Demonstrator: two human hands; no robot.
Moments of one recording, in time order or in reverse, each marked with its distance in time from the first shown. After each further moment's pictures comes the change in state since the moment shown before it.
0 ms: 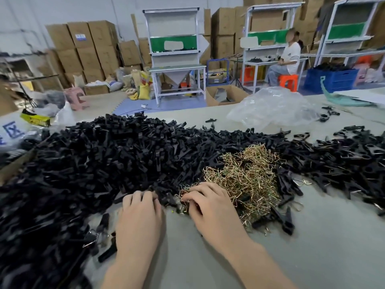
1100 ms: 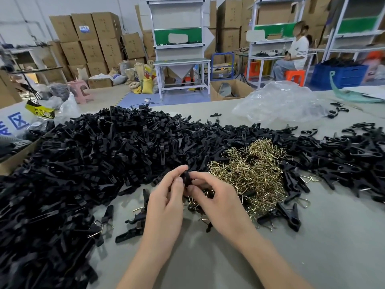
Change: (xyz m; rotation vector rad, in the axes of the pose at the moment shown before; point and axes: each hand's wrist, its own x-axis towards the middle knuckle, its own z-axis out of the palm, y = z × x) left_hand -0.010 0.042 -0.028 -1.187 -0.120 -0.102; right_hand 0.006 -0.006 -0.018 0.688 -0.031 0.169
